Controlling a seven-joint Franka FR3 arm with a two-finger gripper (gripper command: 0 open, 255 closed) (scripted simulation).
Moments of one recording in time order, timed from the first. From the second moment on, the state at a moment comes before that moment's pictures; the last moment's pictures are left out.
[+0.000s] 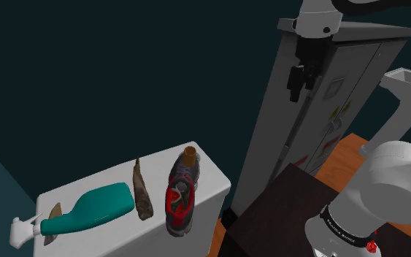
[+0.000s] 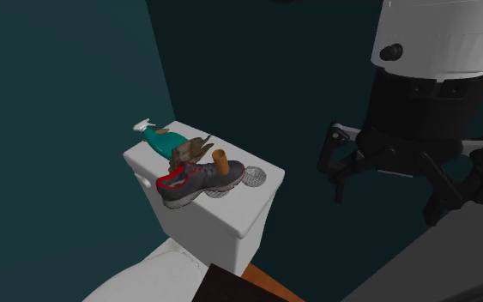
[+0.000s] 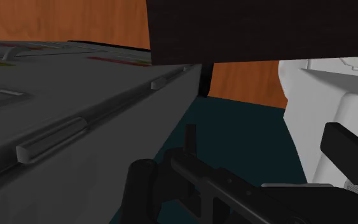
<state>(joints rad) 0.00 -0.77 0.05 -2.34 -0.12 1.43 0.06</state>
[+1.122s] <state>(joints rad) 0.06 -0.52 0.34 -2.33 0.09 1.69 0.45</state>
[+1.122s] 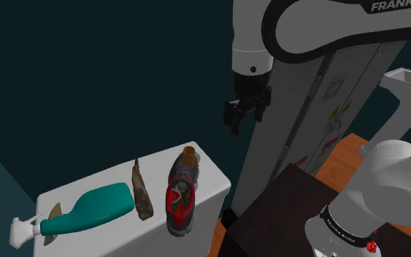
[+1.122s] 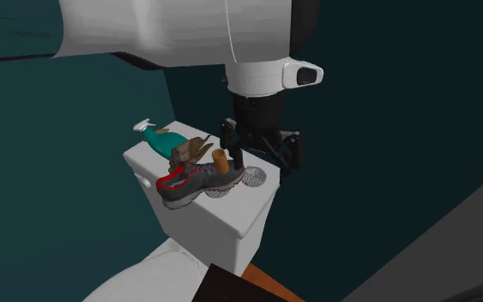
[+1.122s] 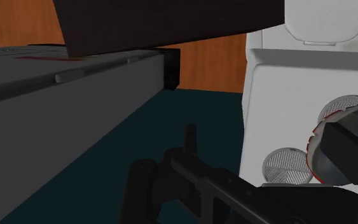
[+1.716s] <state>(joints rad) 0.07 -0.24 0.51 -2.18 0.08 1.84 0.71</state>
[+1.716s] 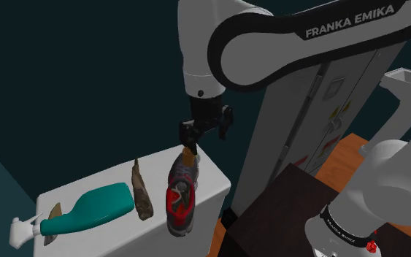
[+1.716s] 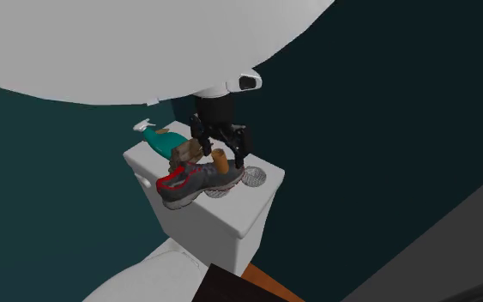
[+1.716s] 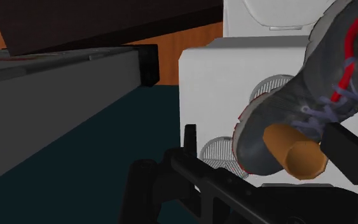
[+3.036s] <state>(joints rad) 0.26 0.44 0.59 -1.68 -0.26 1.93 1.18</state>
